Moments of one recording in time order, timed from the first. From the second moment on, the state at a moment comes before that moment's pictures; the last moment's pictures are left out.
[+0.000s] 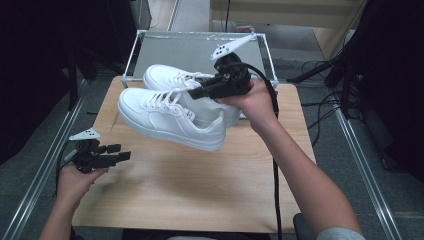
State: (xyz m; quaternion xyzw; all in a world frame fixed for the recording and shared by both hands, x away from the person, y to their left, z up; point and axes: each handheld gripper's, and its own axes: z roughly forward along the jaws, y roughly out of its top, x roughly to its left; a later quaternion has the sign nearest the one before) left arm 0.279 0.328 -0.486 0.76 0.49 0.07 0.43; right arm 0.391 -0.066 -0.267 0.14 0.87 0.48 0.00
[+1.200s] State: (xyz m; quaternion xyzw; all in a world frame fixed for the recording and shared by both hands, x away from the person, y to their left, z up) left arm 0.295 0.304 -0.486 0.80 0.44 0.08 0.41; right arm 0.520 -0.010 -0.230 0.43 0.78 0.41 0.19
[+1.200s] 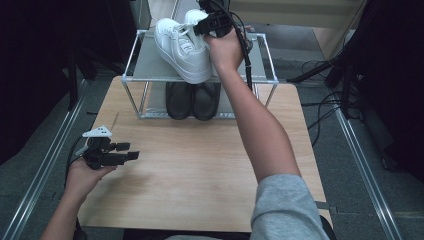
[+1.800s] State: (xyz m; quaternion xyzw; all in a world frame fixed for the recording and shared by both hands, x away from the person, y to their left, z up) left arm 0.303 0.284 -0.480 0.82 0.38 0.08 0.42; right arm 0.548 0.013 -0.259 0.57 0.70 0.38 0.22
